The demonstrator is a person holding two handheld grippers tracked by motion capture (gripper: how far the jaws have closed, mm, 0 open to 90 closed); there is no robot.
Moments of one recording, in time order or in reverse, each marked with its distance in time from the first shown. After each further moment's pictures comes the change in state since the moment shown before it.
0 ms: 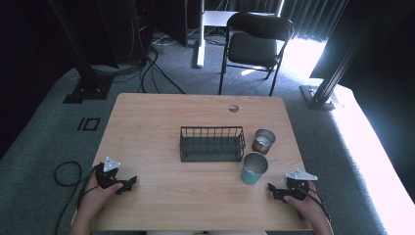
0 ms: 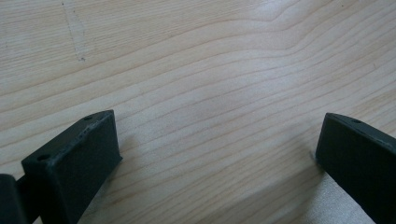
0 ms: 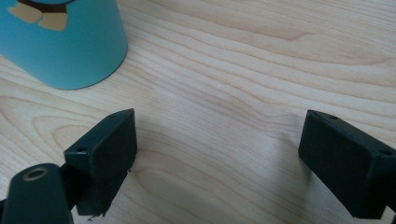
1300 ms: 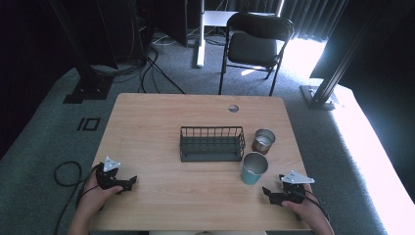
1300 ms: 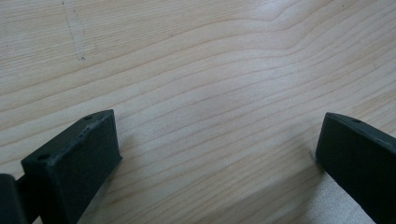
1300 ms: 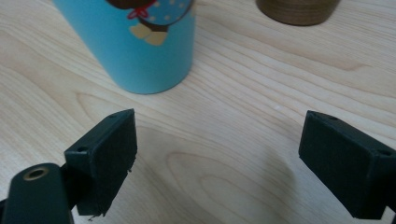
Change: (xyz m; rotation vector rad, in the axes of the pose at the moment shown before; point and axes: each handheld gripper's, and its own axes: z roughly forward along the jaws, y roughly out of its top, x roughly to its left) left arm 0.000 0.000 0.000 0.002 0.000 0.000; right arm 0.018 0.003 -0.006 -0.051 0.117 -0.100
